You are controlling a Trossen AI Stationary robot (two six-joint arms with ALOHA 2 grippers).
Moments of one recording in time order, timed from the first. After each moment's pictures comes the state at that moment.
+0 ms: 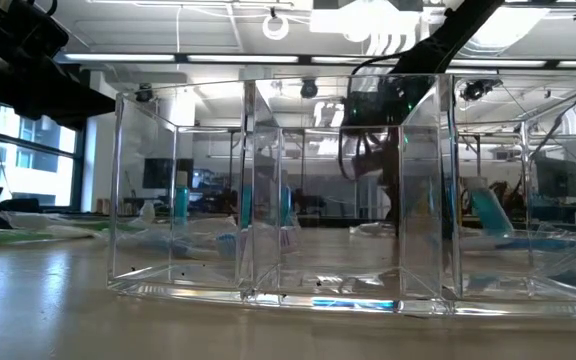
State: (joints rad) left arm -0.40 0.17 0.05 -0.01 -0.51 -0.10; right arm -0.45 1.84 1.03 -0.62 0.08 -0.32
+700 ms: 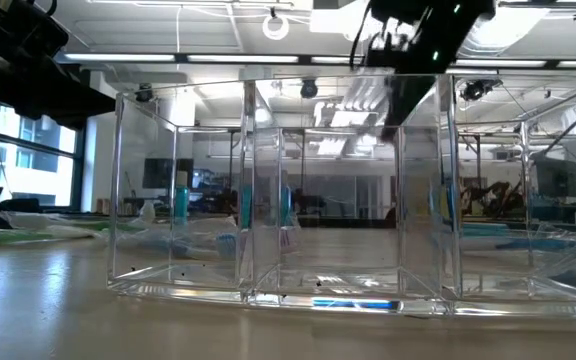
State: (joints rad) left arm -0.40 0.17 0.05 0.01 -0.52 -0.10; right arm -0.18 1.37 1.03 -0.63 0.35 -0.21
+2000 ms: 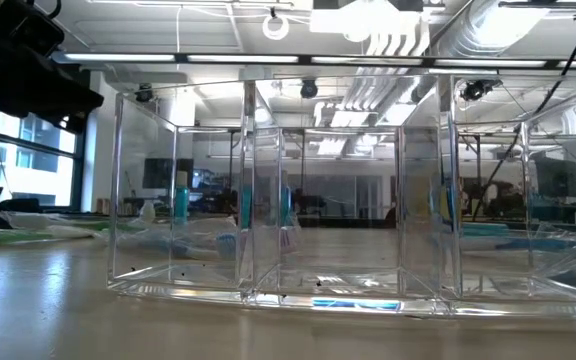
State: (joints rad) left arm -0.40 0.17 0.05 -0.02 -0.34 -0.16; right arm 0.75 1.58 1.03 0.57 0.83 0.03
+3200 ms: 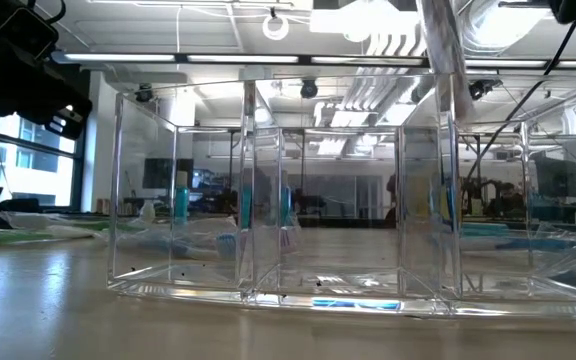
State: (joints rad) left arm -0.40 0.17 0.05 -0.04 -0.19 -0.22; right arm 0.86 1.87 1.03 0.57 1.34 0.48
